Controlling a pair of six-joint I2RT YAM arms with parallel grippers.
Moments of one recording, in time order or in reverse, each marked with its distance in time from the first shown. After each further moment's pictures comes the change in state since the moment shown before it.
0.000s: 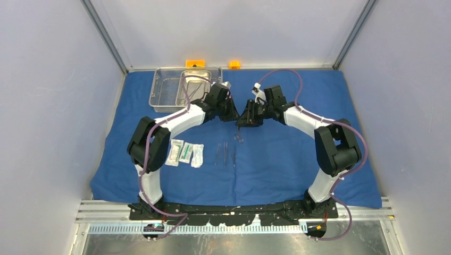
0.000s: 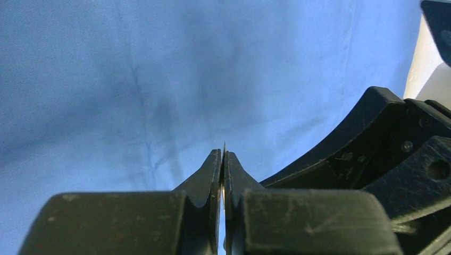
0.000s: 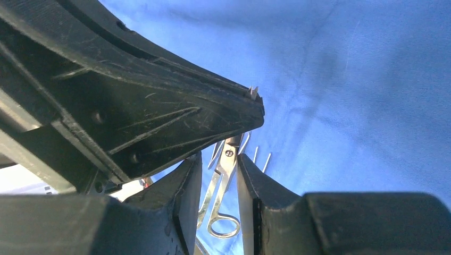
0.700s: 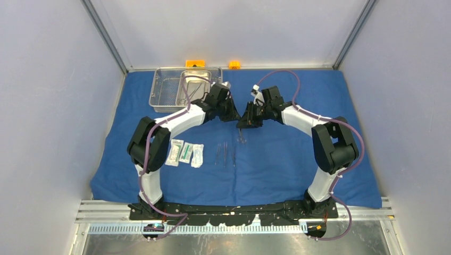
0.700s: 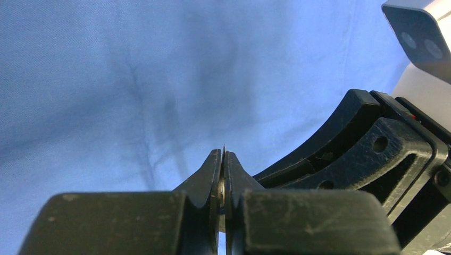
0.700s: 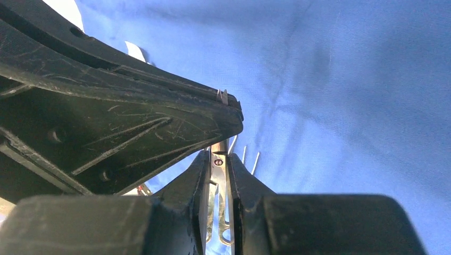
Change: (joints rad) left arm 0.000 0.000 0.002 -0.001 -0.005 -0.010; right arm 0.013 0.039 0.024 -0.045 0.042 -0.005
